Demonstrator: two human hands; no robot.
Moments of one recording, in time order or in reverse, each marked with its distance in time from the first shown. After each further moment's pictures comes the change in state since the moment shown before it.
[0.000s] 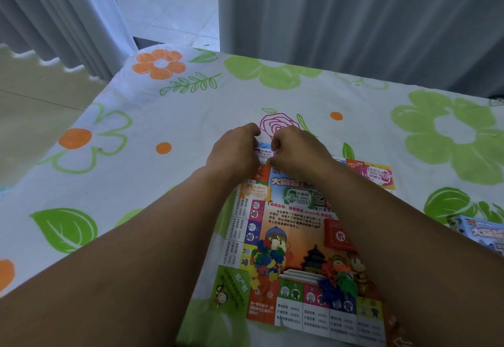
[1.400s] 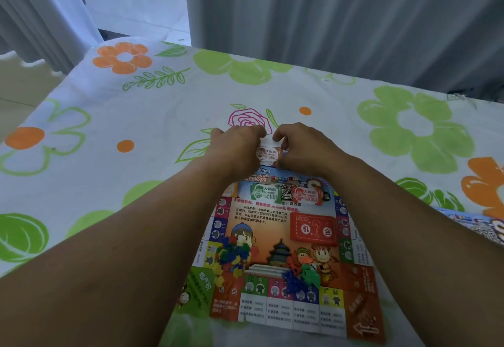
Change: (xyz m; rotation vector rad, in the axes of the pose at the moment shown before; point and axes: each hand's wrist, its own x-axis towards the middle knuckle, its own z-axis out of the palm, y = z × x) left_hand 0.011 0.042 0.025 0.280 -0.120 0.193; right_hand -0.024 0.059 -0.036 -0.012 -0.066 0.008
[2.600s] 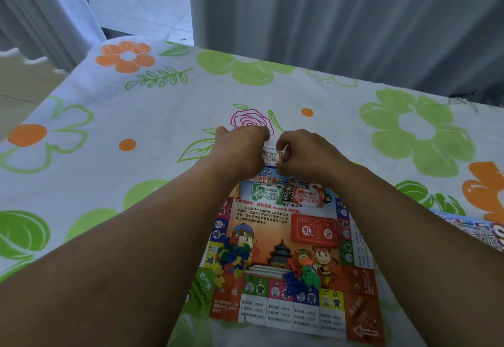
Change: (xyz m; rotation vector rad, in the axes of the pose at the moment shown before) left_hand 0.000 0.006 0.000 0.045 0.021 -0.003; right_hand -0.008 0.001 0.004 0.005 -0.011 -0.004
